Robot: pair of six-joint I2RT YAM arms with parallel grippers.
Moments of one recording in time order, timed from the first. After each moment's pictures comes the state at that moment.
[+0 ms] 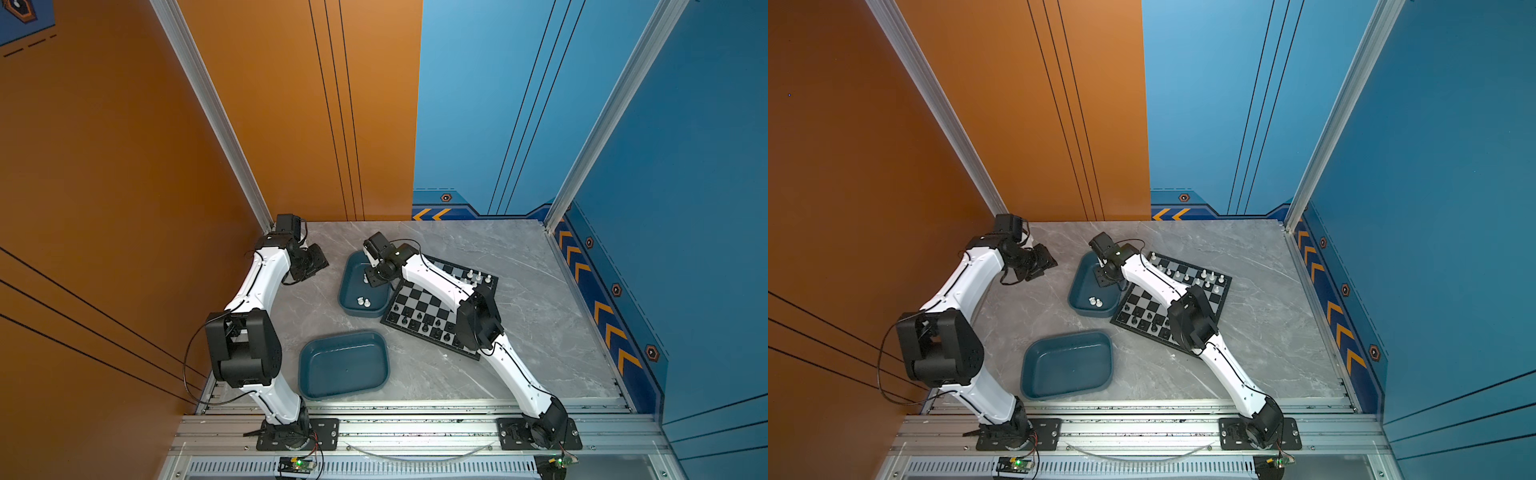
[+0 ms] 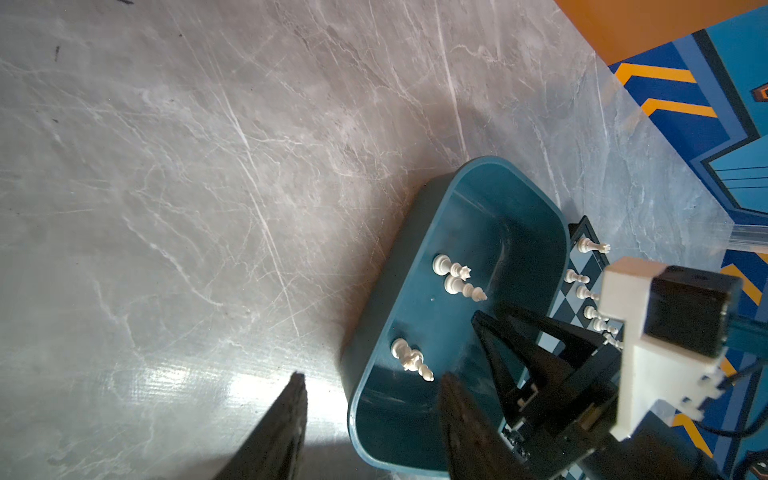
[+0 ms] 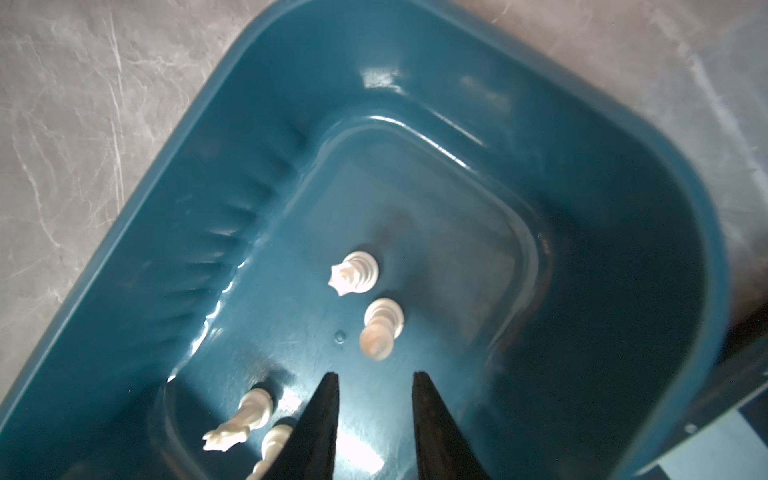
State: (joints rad) left arm 0.06 1.70 1.49 -0.88 0.24 -0.49; right arm 0.77 2.58 2.47 -0.90 0.00 0.27
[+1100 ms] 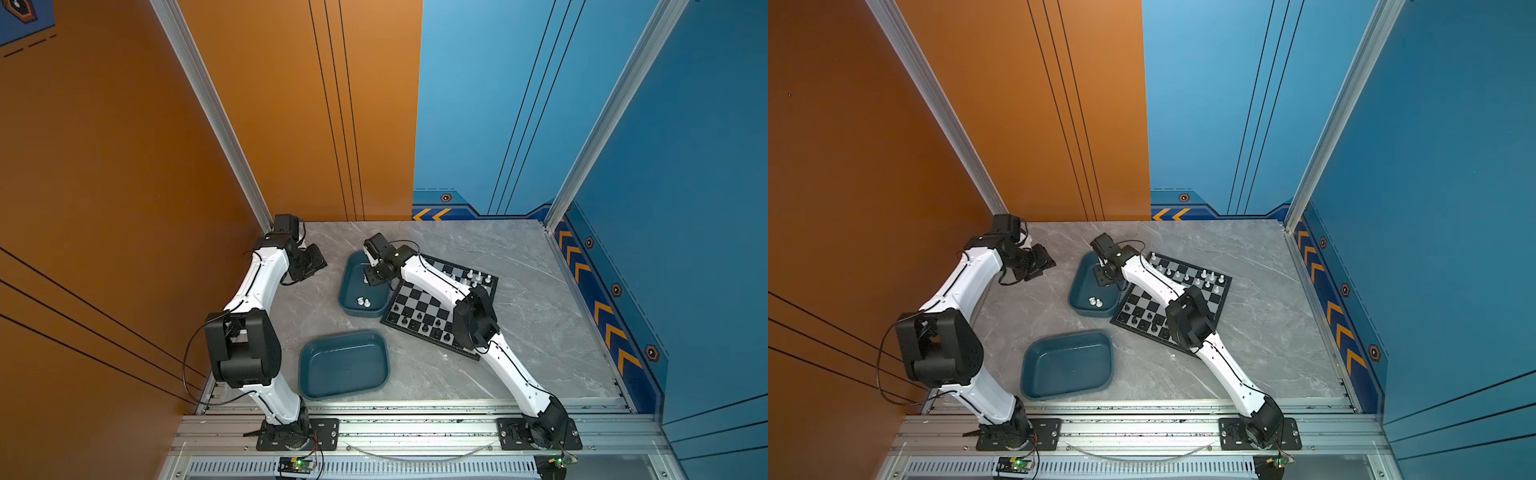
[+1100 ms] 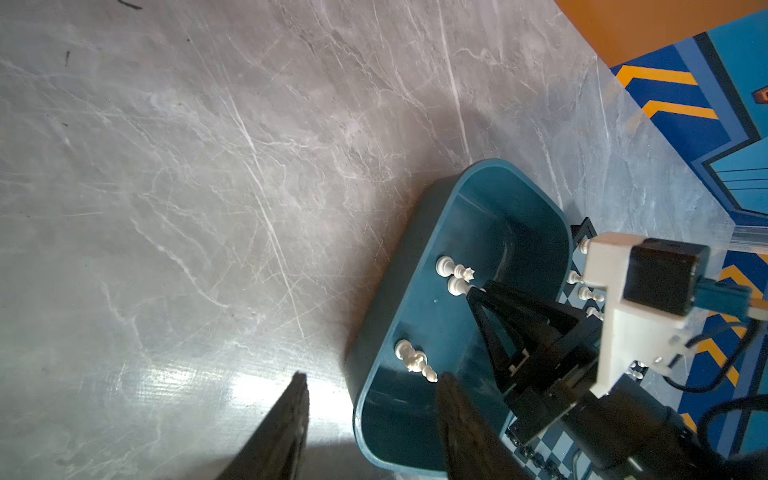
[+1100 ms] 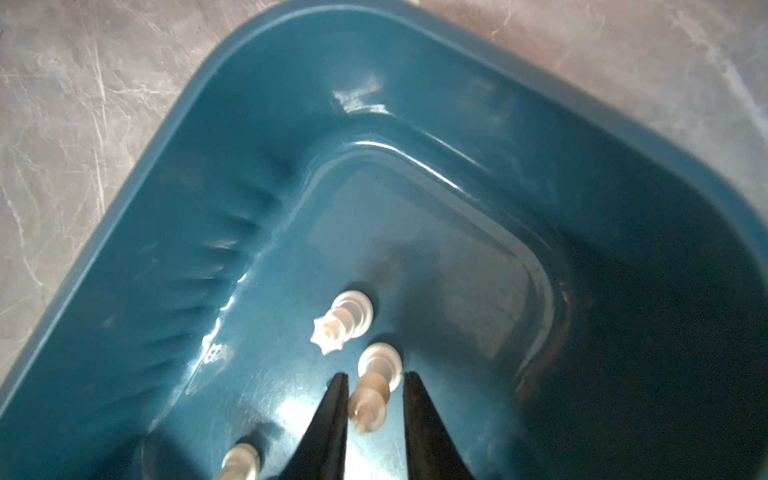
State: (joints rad) left arm 0.08 1.70 1.49 -0.88 0.24 -0.47; right arm 0.76 2.65 2.52 -0.86 -0.01 0.30
